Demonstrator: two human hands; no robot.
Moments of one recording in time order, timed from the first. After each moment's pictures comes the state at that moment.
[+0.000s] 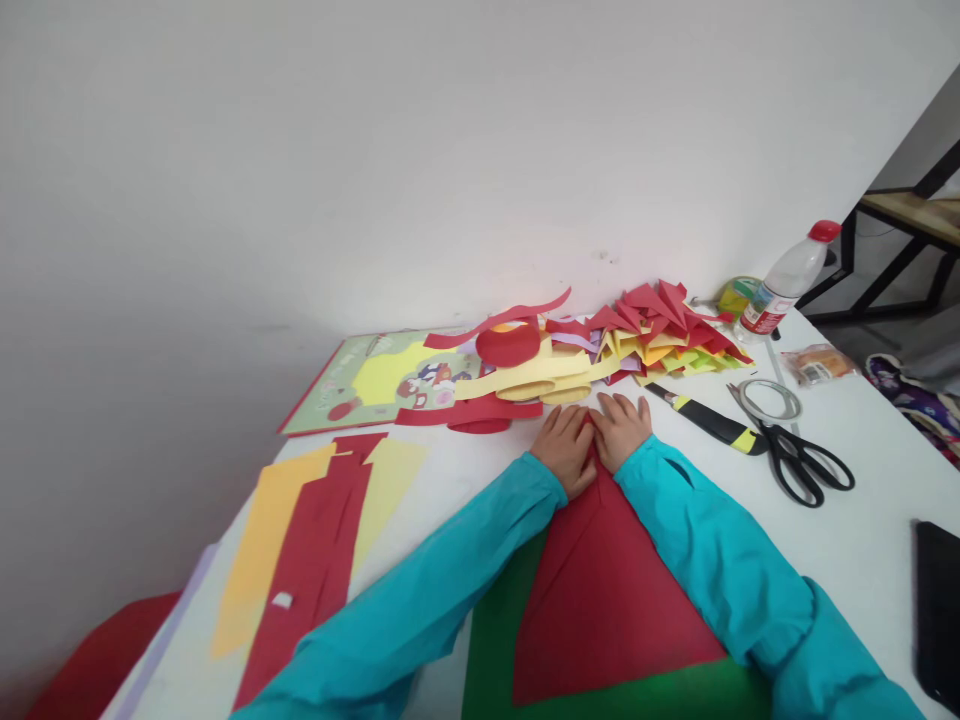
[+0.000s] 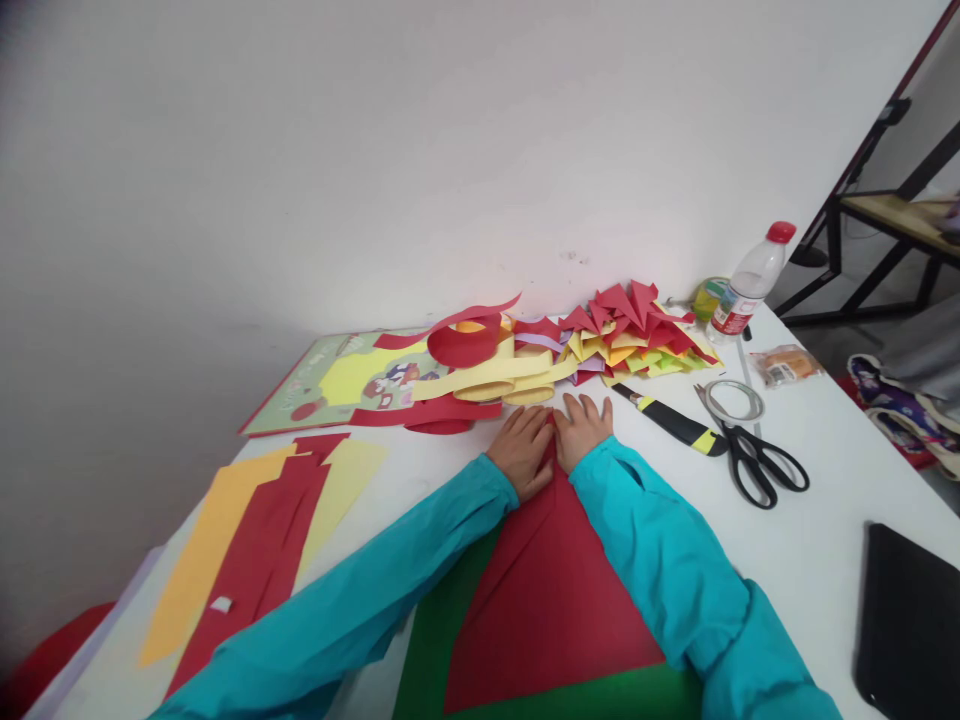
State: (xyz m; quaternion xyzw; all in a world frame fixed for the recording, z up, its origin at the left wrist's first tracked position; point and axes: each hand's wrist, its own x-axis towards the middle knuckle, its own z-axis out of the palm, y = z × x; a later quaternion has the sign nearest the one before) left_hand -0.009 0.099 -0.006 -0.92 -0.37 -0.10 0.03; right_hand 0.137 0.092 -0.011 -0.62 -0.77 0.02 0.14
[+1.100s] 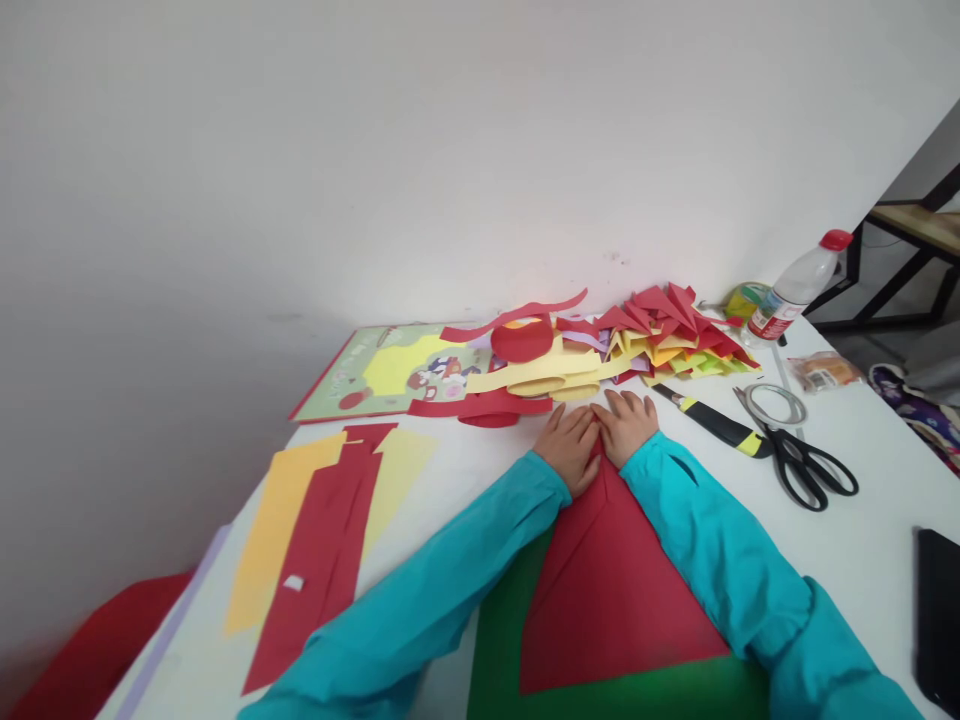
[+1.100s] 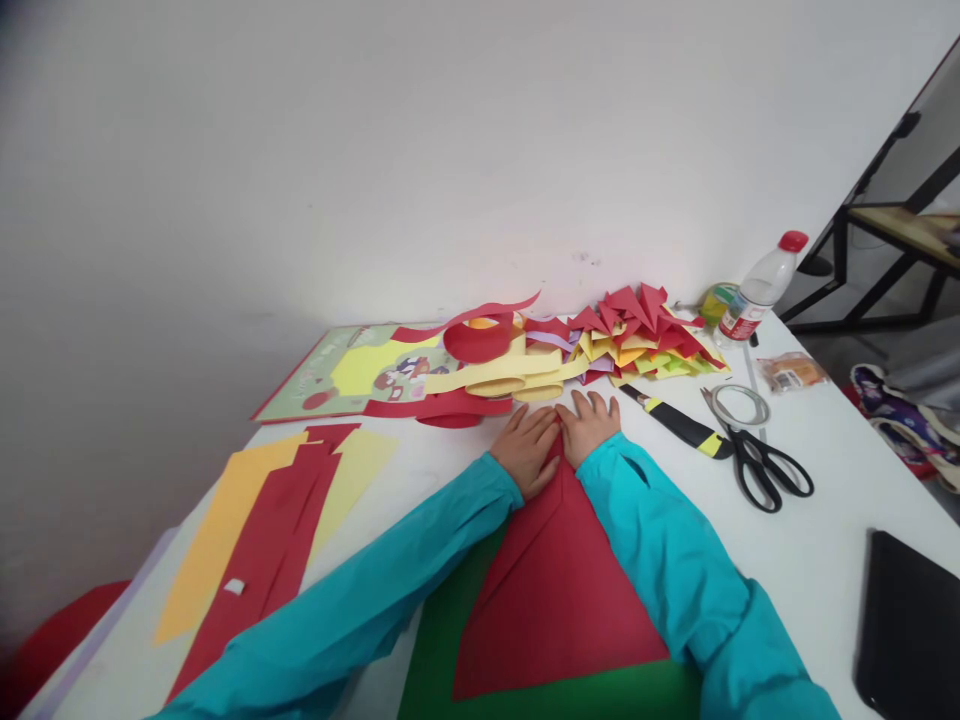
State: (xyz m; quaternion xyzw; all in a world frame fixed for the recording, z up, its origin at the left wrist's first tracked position) left_hand -0.015 0.096 -0.009 -0.92 -0.36 -0.13 0.05; right_hand 0.137 0.097 -0.014 -0.63 -0.77 0.00 0.13
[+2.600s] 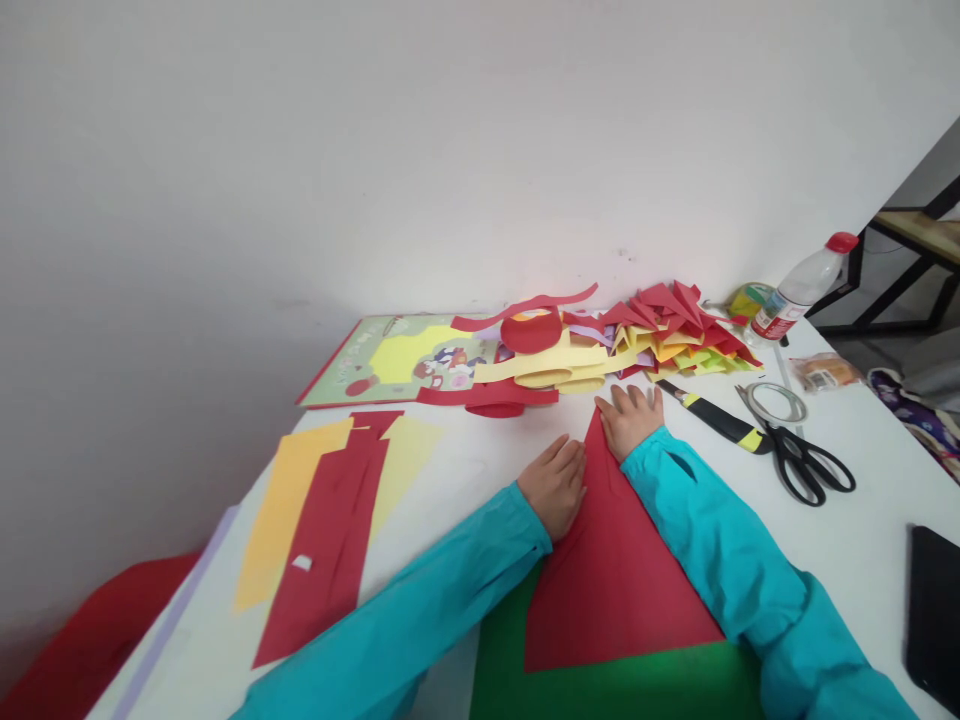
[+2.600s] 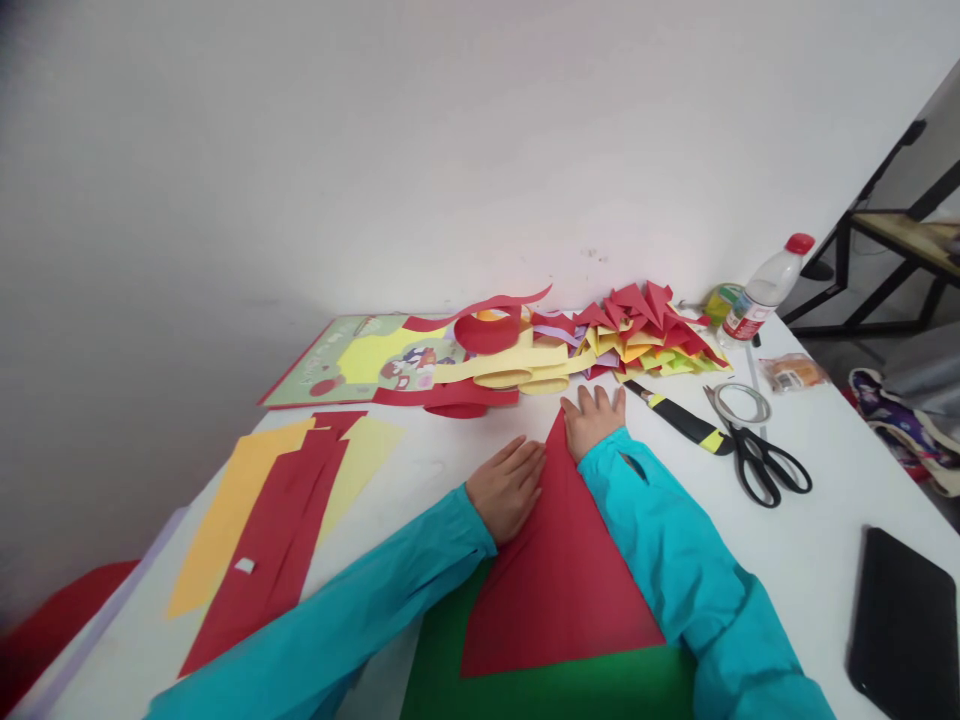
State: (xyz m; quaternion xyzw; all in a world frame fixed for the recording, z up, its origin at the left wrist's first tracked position) left_hand -0.041 0.048 -0.009 -0.94 -0.28 -0.15 0.15; right_hand 0.137 0.098 -0.023 -0.62 -0.77 -0.10 0.14
